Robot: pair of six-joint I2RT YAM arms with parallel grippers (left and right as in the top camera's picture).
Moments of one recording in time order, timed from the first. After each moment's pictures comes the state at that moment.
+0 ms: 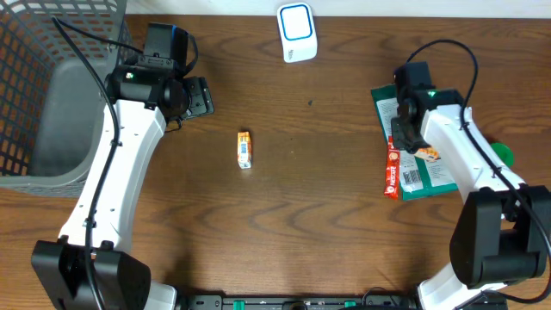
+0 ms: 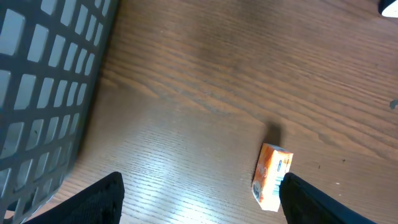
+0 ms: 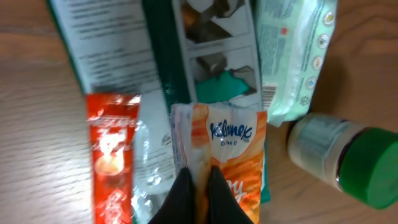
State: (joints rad) left arm -0.15 1.64 1.57 -1.07 -0.11 -0.38; right arm 0.11 1.79 1.28 -0.87 0.42 0.07
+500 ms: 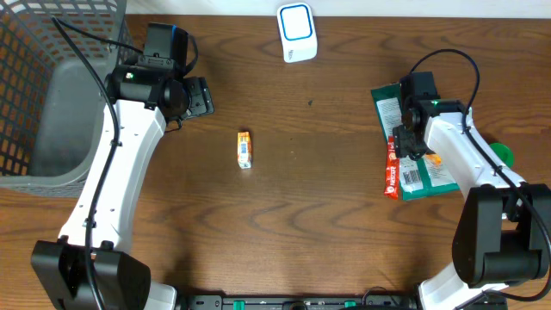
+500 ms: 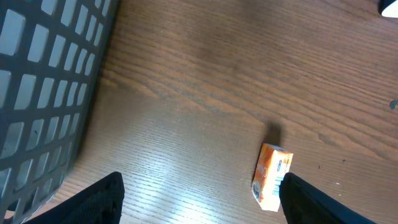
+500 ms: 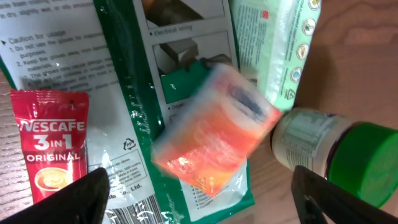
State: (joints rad) left arm -0.15 1.64 1.57 -1.08 -0.11 -0.38; right arm 0.07 1.79 1.21 -0.81 0.47 0.04
